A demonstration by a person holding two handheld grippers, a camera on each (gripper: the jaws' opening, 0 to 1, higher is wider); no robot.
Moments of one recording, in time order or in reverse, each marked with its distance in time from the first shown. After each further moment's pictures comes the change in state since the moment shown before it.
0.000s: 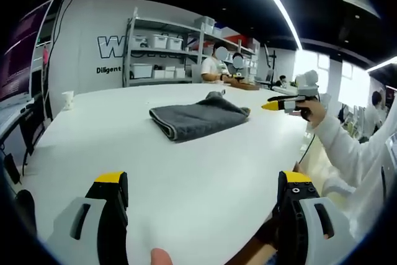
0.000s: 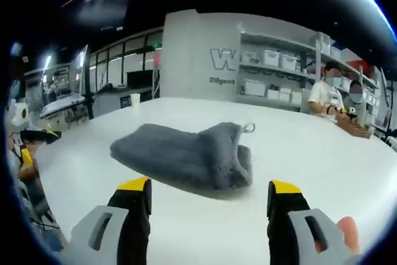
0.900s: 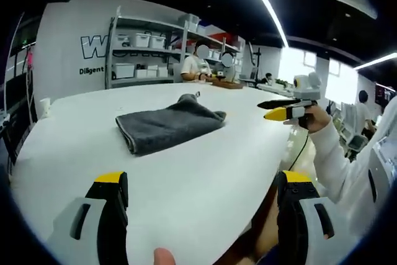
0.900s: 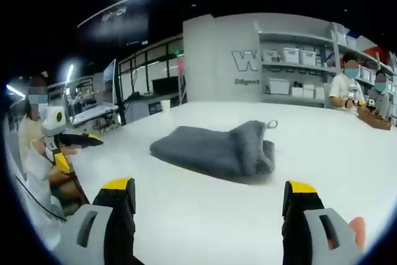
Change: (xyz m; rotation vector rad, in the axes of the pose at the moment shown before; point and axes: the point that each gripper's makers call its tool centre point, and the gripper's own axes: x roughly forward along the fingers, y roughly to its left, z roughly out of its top) left arm 0.036 -0.067 0.021 0.012 0.013 -0.121; right arm -0.050 0.029 -0.008 0.056 -0.001 0.191
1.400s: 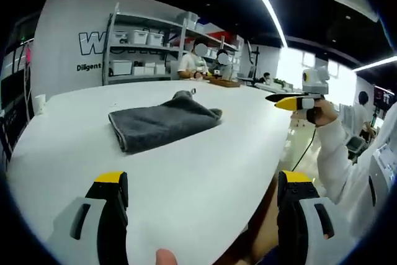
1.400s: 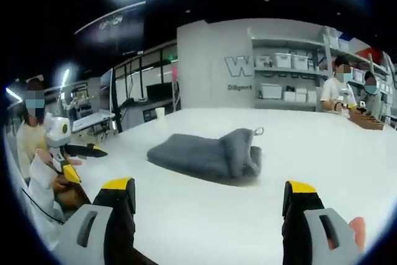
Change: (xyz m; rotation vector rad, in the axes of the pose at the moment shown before) left arm 0.014 -0.009 -0.005 -0.004 0.019 -0.004; right arm -0.030 -0.014 0.018 0.013 -0.047 -0.046
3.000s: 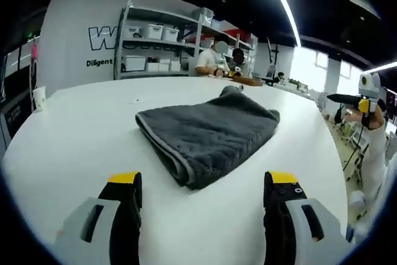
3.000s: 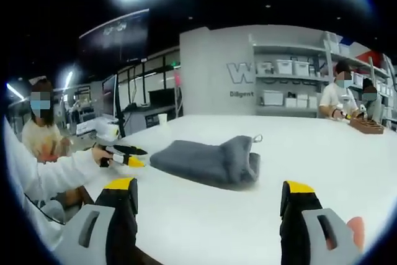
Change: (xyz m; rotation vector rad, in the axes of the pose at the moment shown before) left arm 0.102 0.141 0.008 -0.051 0.011 0.035; right arm -0.015 0.002 0.010 -0.011 -0.043 0.020
